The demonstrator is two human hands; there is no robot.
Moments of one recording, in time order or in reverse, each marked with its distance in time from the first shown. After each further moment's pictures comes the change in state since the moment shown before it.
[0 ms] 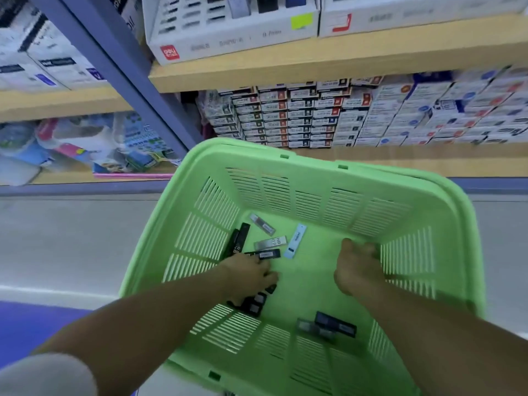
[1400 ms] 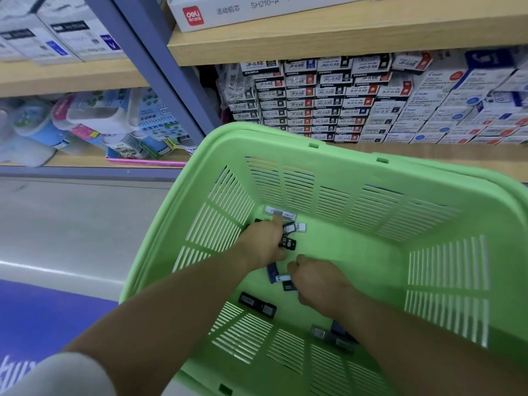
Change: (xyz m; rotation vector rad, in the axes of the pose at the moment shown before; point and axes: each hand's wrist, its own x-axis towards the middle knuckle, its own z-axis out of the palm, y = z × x) left_hand 0.040 -0.031 0.002 -0.681 0.463 -0.475; right_hand -0.020 -0.062 0.028 -0.465 0.006 -0.855
